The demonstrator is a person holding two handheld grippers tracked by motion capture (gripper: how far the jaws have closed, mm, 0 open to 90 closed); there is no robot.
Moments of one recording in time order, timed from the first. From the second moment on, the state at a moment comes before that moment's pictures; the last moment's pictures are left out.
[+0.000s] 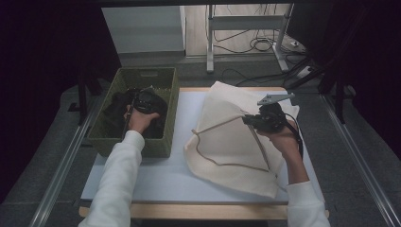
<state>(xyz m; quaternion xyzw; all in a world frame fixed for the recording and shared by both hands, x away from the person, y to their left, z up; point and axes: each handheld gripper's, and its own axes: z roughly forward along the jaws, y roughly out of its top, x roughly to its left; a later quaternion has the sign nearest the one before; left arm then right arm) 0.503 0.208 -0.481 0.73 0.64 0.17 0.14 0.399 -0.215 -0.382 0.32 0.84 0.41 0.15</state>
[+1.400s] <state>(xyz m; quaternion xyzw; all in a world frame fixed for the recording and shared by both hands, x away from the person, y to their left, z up) 0.444 0.238 -0.417 0.72 0.54 0.27 0.34 0.400 -0.218 -0.379 0.33 0.84 0.42 0.15</state>
